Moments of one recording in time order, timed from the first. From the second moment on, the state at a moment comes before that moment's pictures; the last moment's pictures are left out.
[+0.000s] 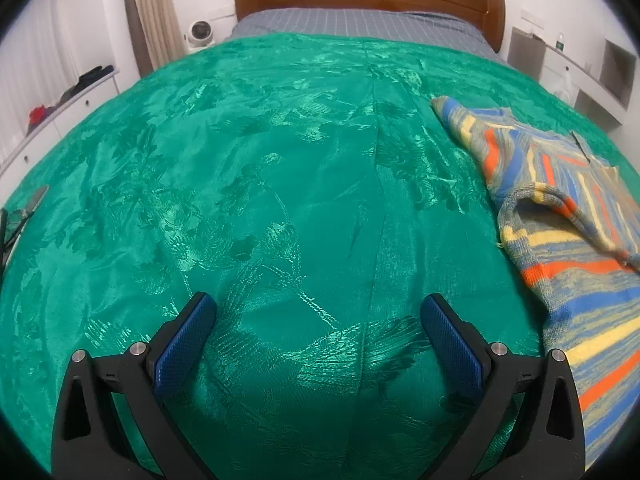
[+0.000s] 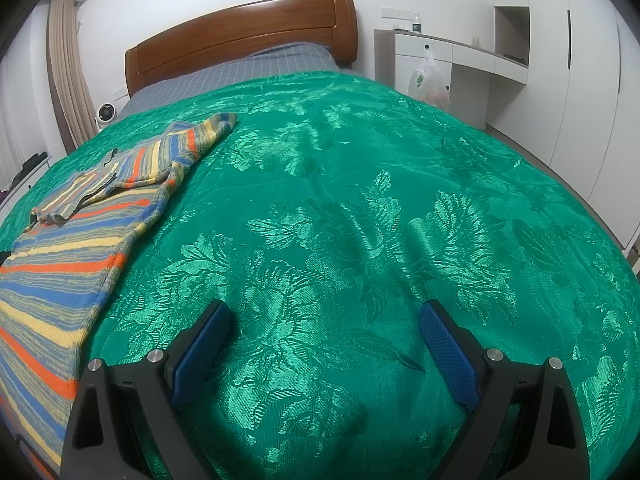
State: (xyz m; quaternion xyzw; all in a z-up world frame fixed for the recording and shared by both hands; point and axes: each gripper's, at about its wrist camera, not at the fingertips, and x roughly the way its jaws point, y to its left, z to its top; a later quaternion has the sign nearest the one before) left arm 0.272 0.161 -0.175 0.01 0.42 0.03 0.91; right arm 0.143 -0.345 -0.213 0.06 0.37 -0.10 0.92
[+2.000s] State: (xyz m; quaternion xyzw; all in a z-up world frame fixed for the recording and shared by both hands) left arm 0.272 0.161 -0.176 0.00 0.41 0.03 0.91; right arm 0.141 -0.348 -0.211 0.06 0.36 -0.10 0.92
